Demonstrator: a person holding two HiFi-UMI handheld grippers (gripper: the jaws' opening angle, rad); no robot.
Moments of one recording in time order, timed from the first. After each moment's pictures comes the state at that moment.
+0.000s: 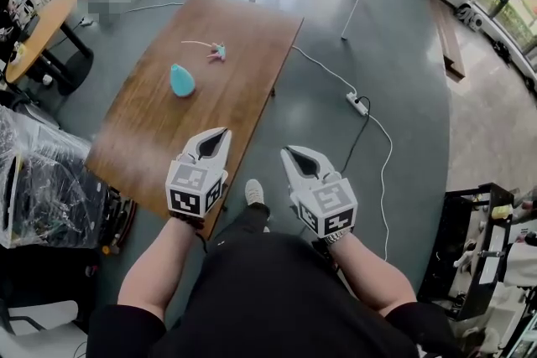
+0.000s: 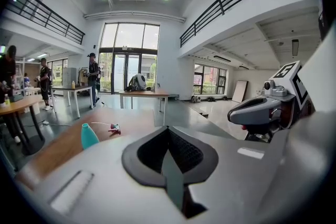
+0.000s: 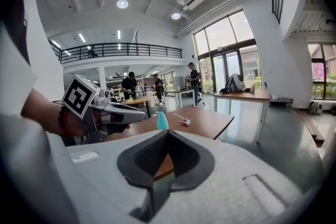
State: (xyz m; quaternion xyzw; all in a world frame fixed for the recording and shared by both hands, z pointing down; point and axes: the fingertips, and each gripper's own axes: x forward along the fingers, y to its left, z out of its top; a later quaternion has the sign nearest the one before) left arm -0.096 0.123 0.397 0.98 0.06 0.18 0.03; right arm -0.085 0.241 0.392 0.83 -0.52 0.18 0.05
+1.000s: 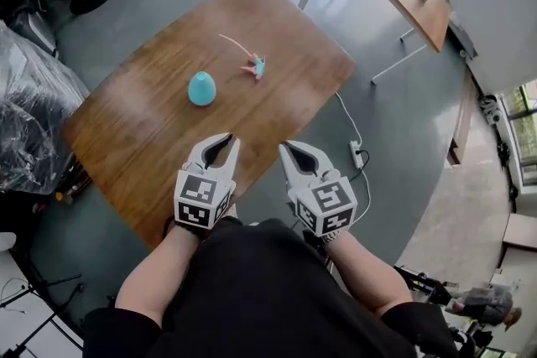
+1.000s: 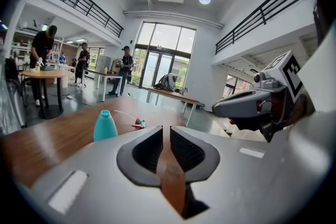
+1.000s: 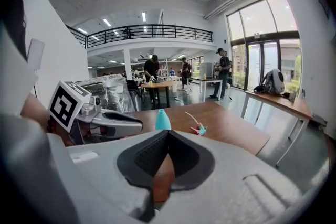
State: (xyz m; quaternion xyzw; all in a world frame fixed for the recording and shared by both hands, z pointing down) left arm -0.015 0.021 0.451 0.97 -0.09 0.17 0.15; right arm 0.038 0.088 0.418 0.73 -0.63 0.21 0.15
